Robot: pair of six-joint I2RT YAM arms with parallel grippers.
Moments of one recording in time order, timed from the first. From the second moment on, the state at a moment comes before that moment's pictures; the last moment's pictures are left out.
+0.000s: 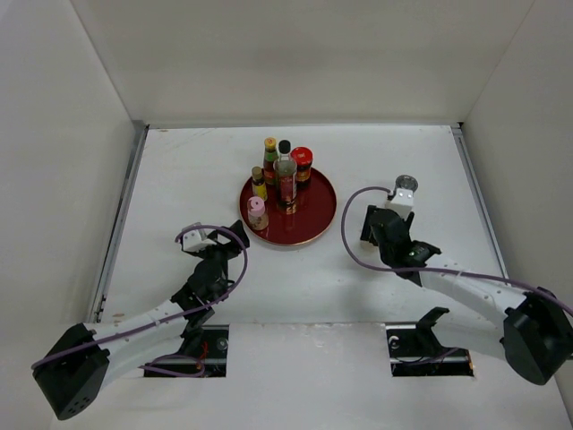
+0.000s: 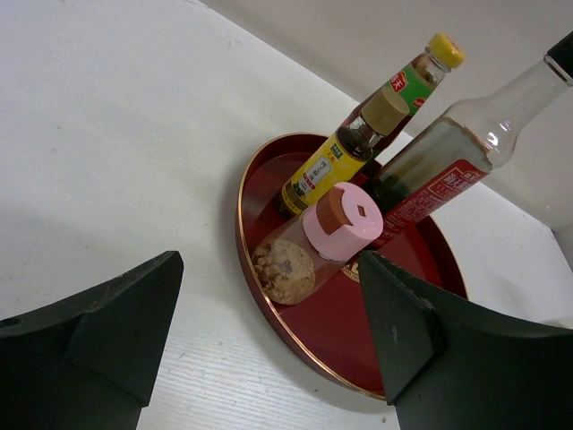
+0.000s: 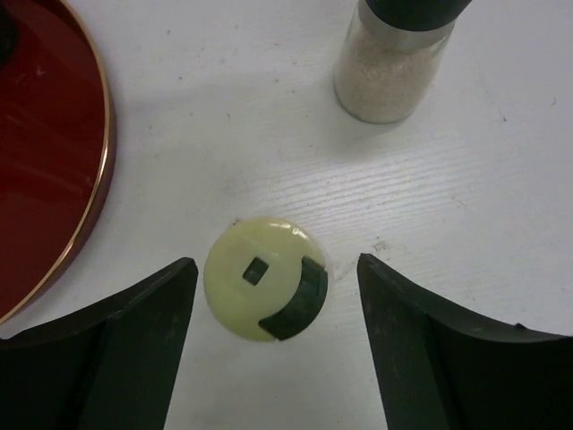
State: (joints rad) left arm -0.79 0.77 0.05 0.72 -0.89 -0.57; right arm 0.65 1.07 0.55 -0.12 0.67 0.51
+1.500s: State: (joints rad) left arm -0.78 0.77 0.05 0.73 -0.88 -0.58; right arm 0.92 1.80 1.13 0.16 0.47 0.31
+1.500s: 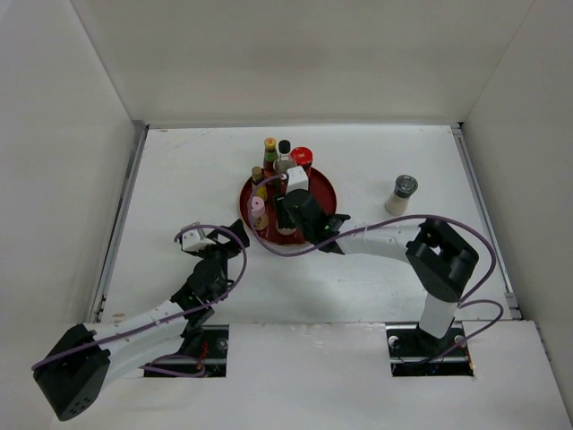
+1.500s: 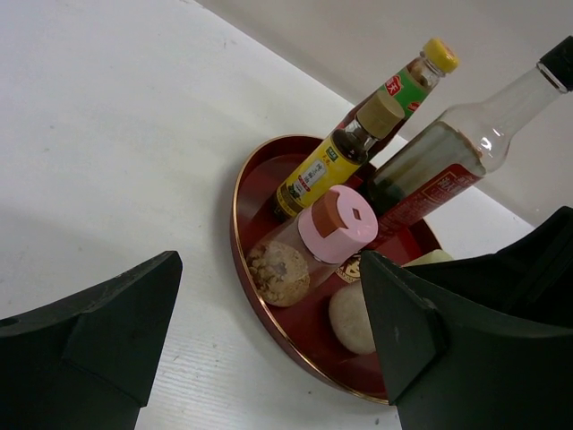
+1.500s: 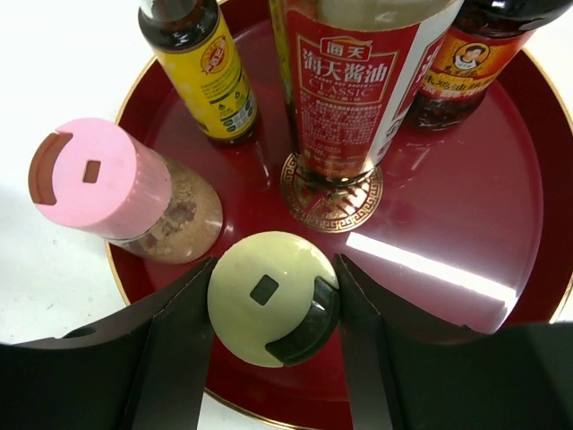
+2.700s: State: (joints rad) left arm -0.78 0.83 0.05 0.74 -0.86 -0.58; right arm 0.25 1.45 0.88 0.11 0.65 0.31
